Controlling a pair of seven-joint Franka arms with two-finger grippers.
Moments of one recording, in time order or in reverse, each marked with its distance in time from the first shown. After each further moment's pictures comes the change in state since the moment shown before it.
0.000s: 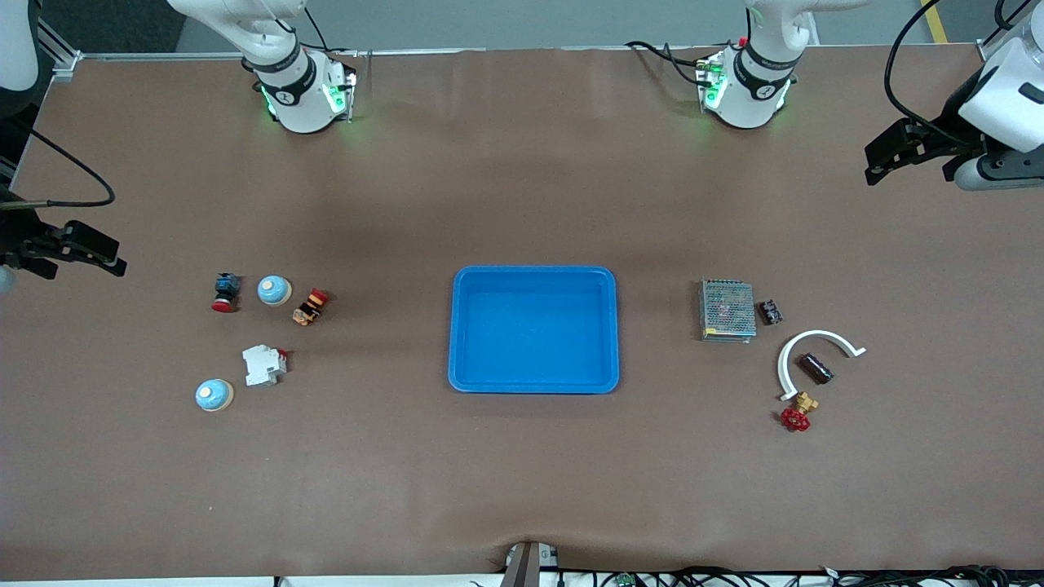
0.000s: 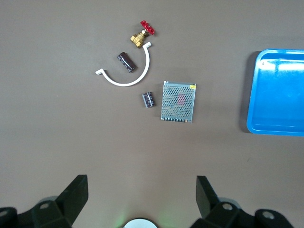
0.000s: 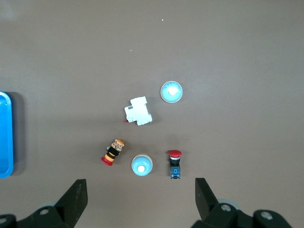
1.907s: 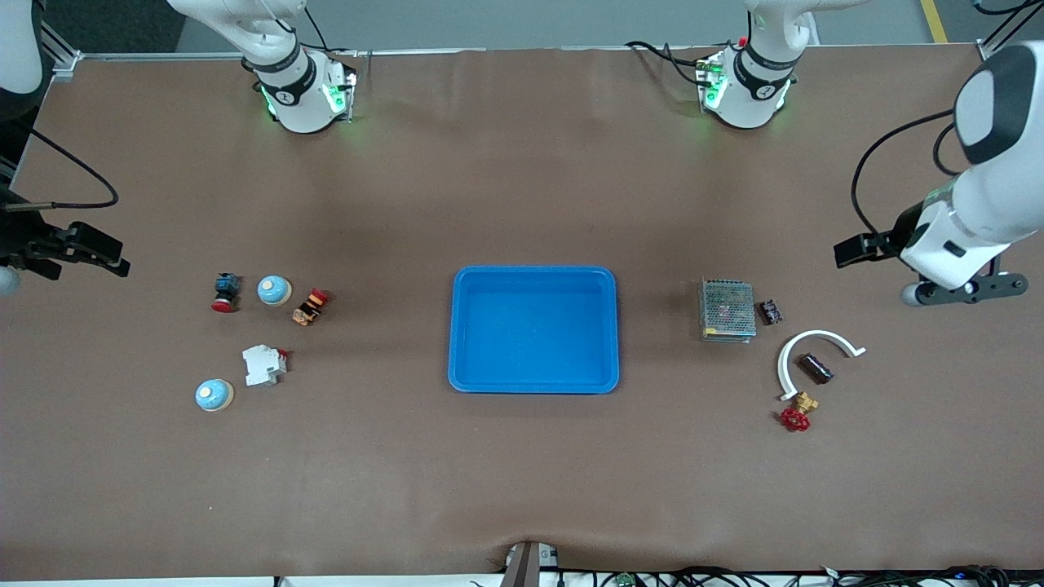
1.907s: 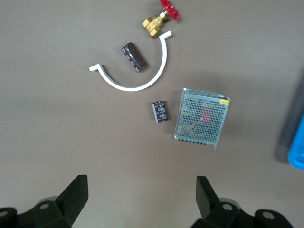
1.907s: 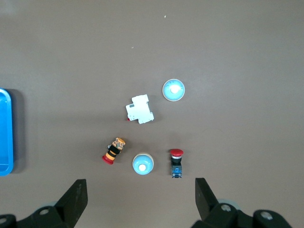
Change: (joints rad) left arm 0.072 0.182 0.002 -0.224 0.020 0.297 -0.044; right arm 0.006 0.014 0.007 -0.006 0.000 -0.002 -0.001
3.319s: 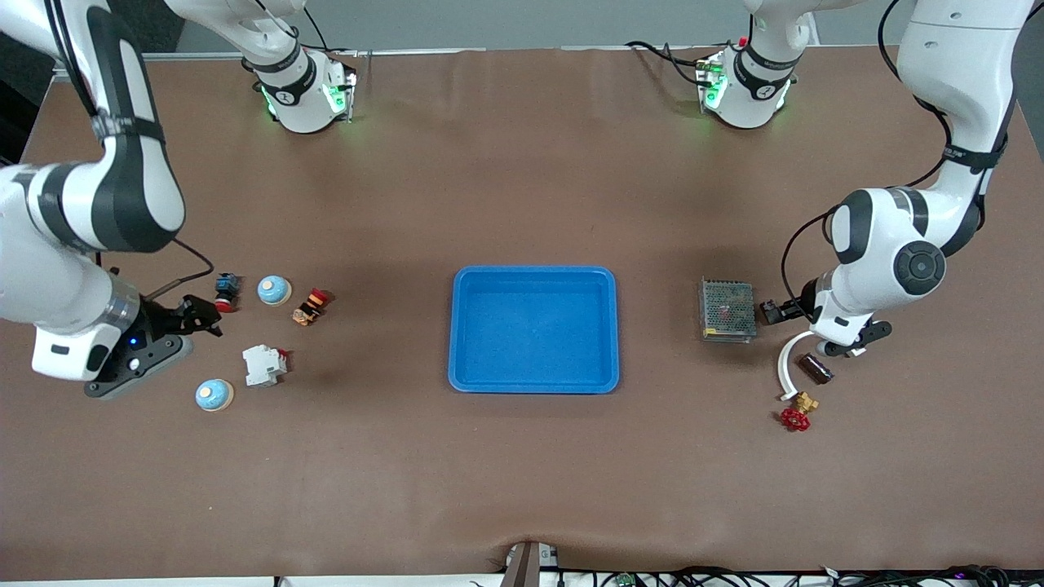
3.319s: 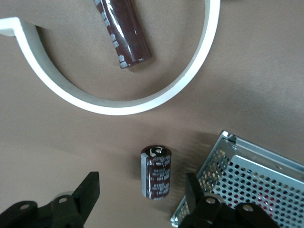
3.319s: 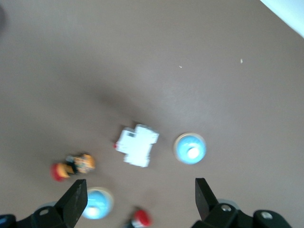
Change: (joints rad) left arm 0.035 0.303 -0.002 -0.292 0.000 0.592 -0.205; right arm 0.058 0.299 -0.008 -0.009 -0.024 0.311 -0.661
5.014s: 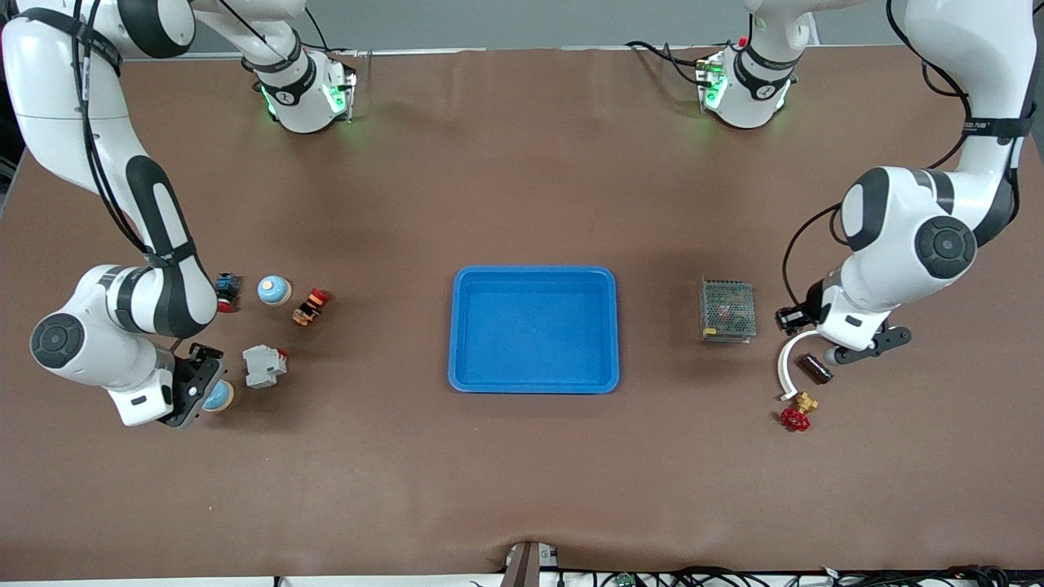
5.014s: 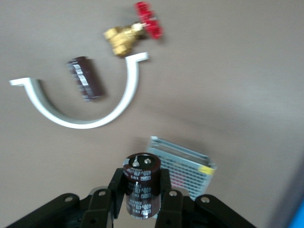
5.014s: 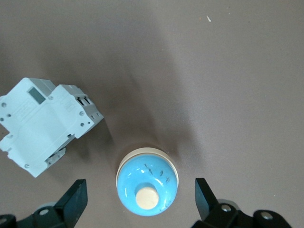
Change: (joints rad) left arm -0.006 -0.108 -0.115 0.149 0.000 -0.128 -0.065; right arm -0.105 0.318 0.007 0.000 0.000 0.330 -0.498
